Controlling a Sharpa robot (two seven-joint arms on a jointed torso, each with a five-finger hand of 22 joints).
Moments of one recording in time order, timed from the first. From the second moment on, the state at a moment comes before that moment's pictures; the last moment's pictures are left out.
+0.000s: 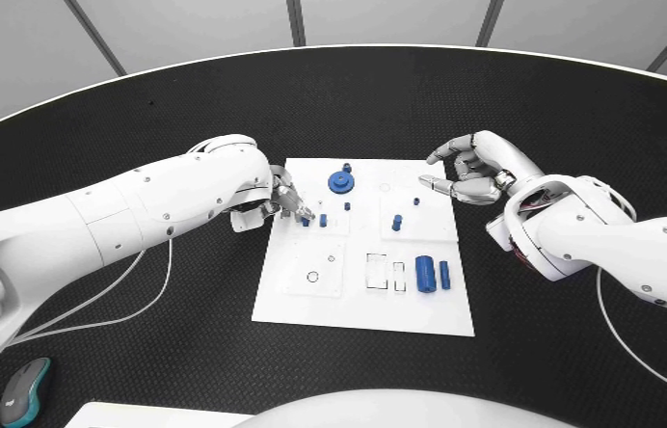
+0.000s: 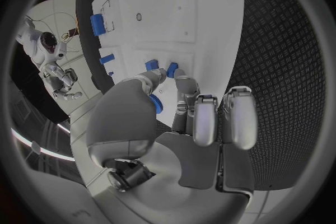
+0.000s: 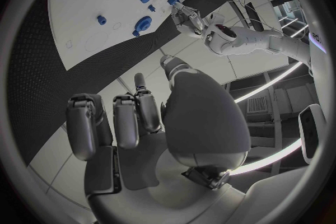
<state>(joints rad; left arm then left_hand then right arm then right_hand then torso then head) 1.26 -0.55 -0.06 1.19 -0.98 0.22 -0.69 1.08 -0.25 0.48 0.26 0.29 0.89 0.04 0.66 0.83 1.26 -0.02 1.08 0.77 1.47 -0.08 1.50 1.31 0.06 1.46 0.03 1.47 1.31 1.22 -1.03 -0.09 1.76 -1.18 -0.66 -0.18 1.32 -0.21 0.25 0.29 0.33 0.88 0.15 0.29 0.32 1.42 0.07 1.39 1.31 1.47 0.00 1.51 1.31 0.02 1.47 0.11 1.53 1.31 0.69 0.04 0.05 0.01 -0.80</state>
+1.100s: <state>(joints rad) 1.27 -0.64 -0.06 1.27 -0.89 -0.03 -0.47 1.22 -0.18 0.30 0.28 0.16 0.77 0.11 0.59 0.80 1.07 0.03 0.94 0.57 1.47 -0.04 1.46 1.31 0.11 1.27 0.06 1.27 1.07 1.22 -1.03 -0.09 1.75 -1.18 -0.67 -0.18 1.32 -0.22 0.25 0.29 0.33 0.88 0.15 0.29 0.32 1.42 0.07 1.39 1.31 1.47 0.00 1.51 1.31 0.02 1.47 0.11 1.53 1.31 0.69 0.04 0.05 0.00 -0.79</state>
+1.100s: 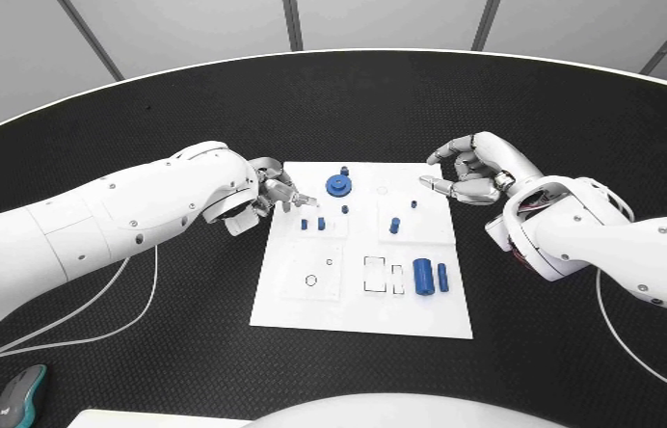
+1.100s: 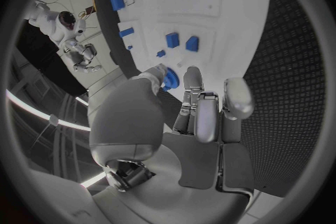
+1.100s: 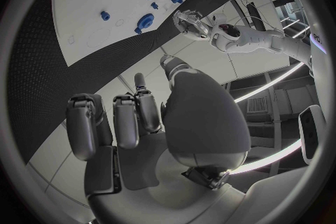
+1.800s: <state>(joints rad) 1.26 -0.55 -0.06 1.23 -1.19 -0.17 0.03 1.44 -0.29 0.57 0.10 0.16 0.76 0.18 0.36 0.50 0.86 0.12 0.52 0.25 1.23 0.04 1.07 0.75 0.17 1.05 0.12 0.94 0.69 1.22 -1.03 -0.09 1.74 -1.18 -0.67 -0.16 1.33 -0.21 0.25 0.29 0.33 0.88 0.15 0.30 0.32 1.31 0.06 1.23 1.25 1.46 0.00 1.41 1.31 0.04 1.46 0.10 1.38 1.31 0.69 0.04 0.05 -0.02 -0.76</state>
